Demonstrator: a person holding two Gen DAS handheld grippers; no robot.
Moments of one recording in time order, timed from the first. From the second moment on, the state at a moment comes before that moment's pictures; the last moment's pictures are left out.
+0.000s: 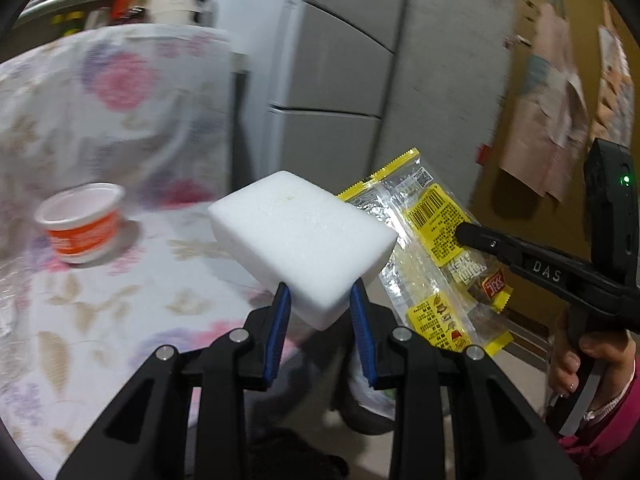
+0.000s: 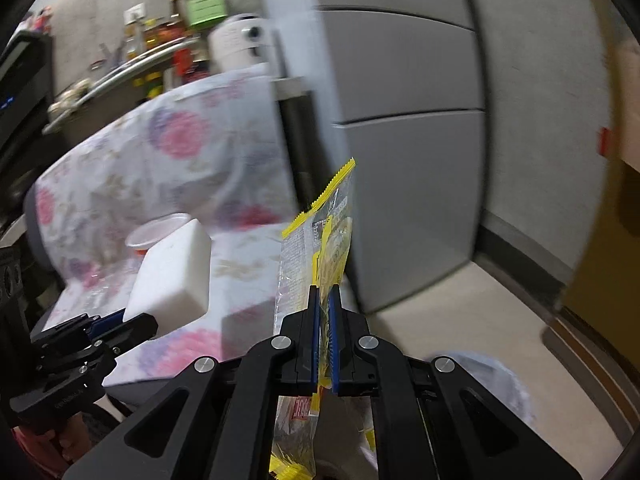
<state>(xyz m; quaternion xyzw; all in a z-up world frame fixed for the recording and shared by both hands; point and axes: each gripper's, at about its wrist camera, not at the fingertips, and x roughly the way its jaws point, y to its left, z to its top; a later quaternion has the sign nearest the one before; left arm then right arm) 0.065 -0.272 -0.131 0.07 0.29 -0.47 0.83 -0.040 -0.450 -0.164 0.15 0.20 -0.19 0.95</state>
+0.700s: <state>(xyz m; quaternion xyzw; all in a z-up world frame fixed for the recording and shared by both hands) 0.001 -0.416 -0.197 0.17 0.32 -0.58 0.73 -0.114 -0.554 -0.274 0.25 0.27 -0.31 0.88</state>
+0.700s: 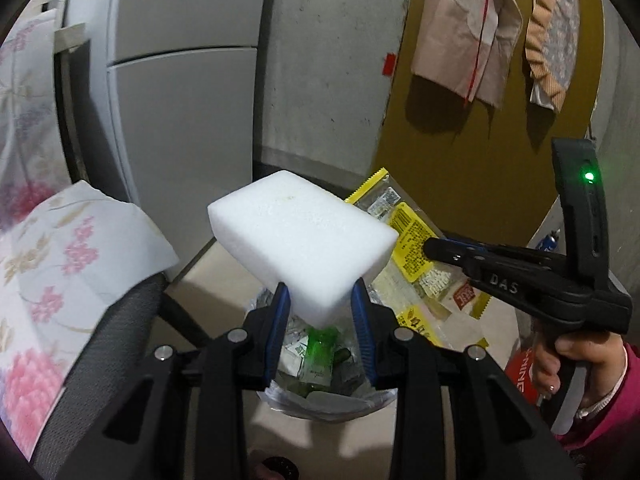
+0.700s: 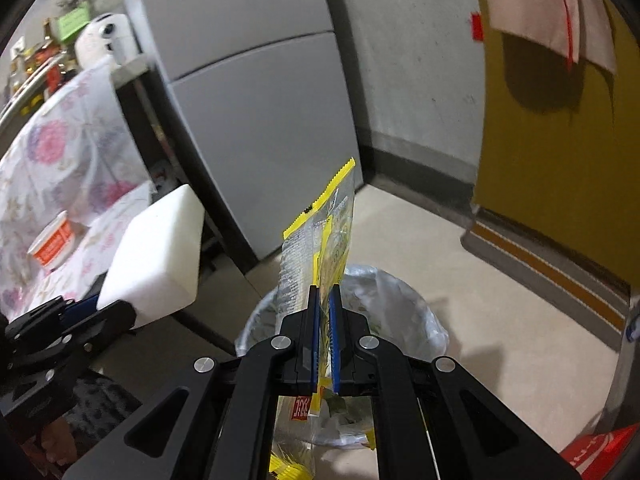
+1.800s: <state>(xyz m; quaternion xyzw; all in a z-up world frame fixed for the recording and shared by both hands) 0.058 -0.303 -0.143 0.10 0.30 -0.44 0.84 -0.099 -0.485 -0.156 0.16 0.17 -0.29 0.93</state>
